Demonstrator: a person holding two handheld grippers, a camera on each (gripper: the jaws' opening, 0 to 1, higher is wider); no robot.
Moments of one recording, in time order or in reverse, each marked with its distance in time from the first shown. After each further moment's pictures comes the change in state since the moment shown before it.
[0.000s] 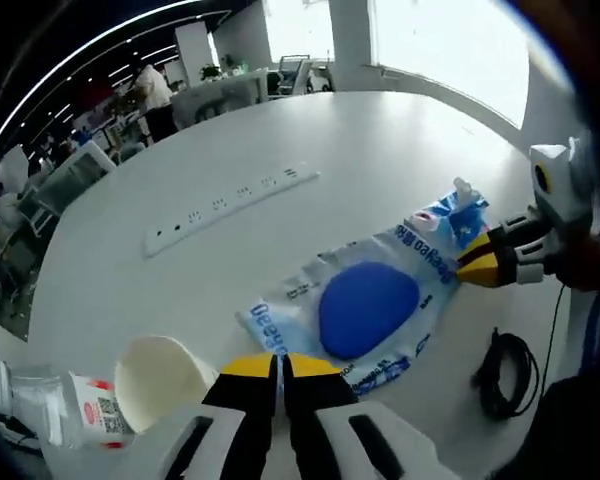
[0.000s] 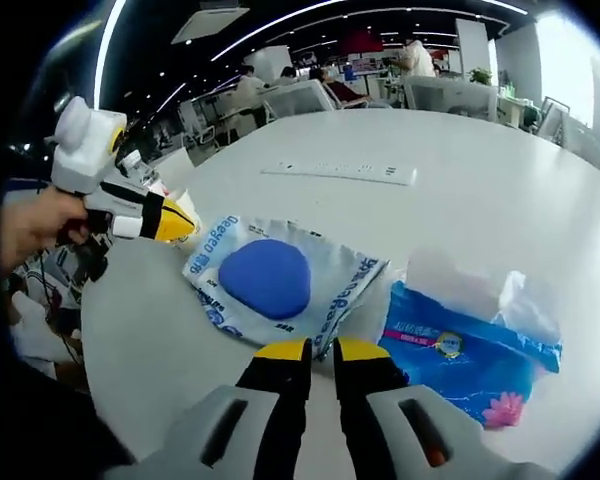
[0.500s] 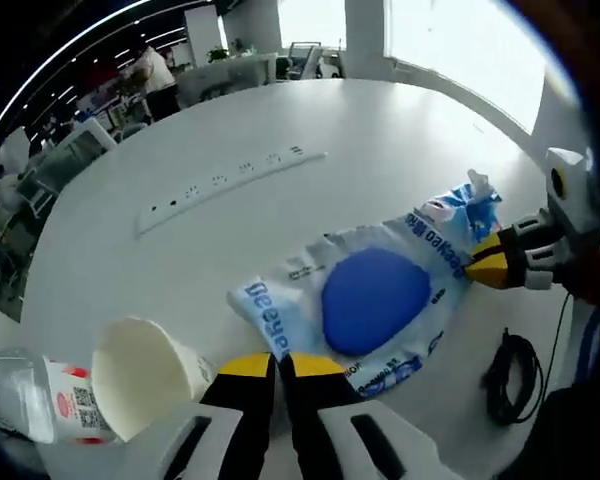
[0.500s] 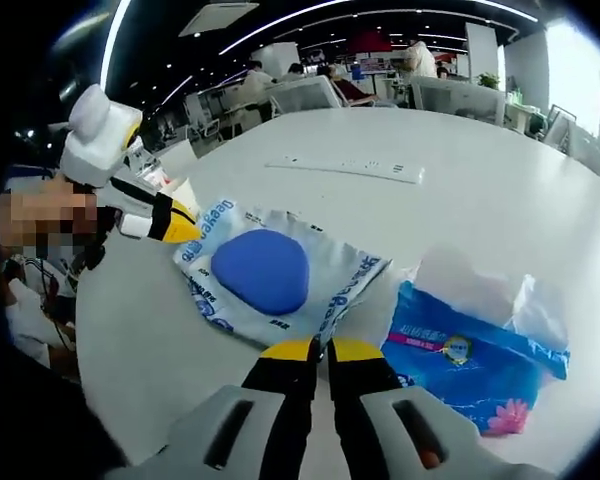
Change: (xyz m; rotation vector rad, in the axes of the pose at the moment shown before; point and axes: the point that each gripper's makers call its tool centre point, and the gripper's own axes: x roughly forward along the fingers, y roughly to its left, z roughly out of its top) left arm 0.015 0.000 -0.013 -0.024 0.057 0.011; right arm 0.011 0.001 -0.007 -0.042 0.009 -0.004
